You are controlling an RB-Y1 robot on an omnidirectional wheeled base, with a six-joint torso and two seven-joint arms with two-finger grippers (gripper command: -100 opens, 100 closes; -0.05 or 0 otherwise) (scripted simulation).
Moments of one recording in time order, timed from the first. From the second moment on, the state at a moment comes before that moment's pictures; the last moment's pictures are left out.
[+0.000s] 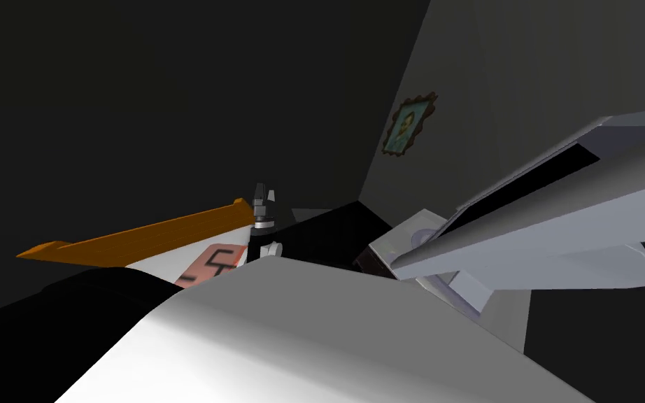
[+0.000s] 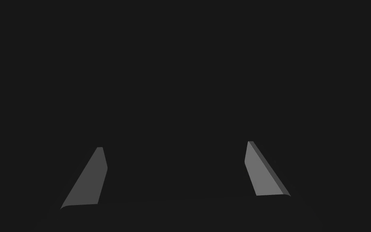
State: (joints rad) left arm 0.51 -0.01 0.06 -2.21 -0.03 -0.57 -0.14; right arm 0.46 -0.88 0.66 -0.71 0.46 -0.63 0.20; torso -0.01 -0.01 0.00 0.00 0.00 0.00
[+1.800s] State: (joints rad) left arm 0.51 -0.01 0.06 -2.21 -0.03 -0.57 -0.14; right arm 0.35 -0.90 0.76 -0.46 0.61 -0.53 0.39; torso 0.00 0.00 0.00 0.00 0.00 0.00
